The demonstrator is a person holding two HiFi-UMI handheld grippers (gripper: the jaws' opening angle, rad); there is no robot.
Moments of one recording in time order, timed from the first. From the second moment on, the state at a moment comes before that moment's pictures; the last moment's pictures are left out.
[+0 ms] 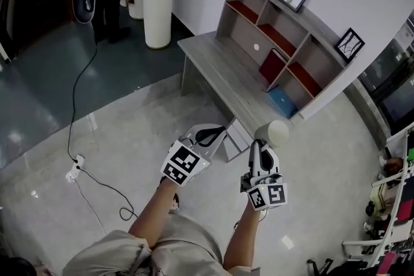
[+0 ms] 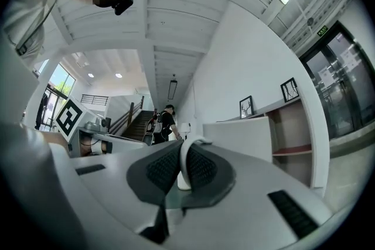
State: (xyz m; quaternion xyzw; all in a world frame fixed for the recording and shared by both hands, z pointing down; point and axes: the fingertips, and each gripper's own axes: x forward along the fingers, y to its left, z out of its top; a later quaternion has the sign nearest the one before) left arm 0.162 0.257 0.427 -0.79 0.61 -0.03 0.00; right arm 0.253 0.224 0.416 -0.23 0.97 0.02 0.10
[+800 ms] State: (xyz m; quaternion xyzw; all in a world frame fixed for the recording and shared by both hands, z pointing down) left arm 0.055 0.199 0.447 -0.78 0.63 -0.01 -0.03; right arm 0.151 0.168 0.443 -0.23 0.97 0.03 0.05
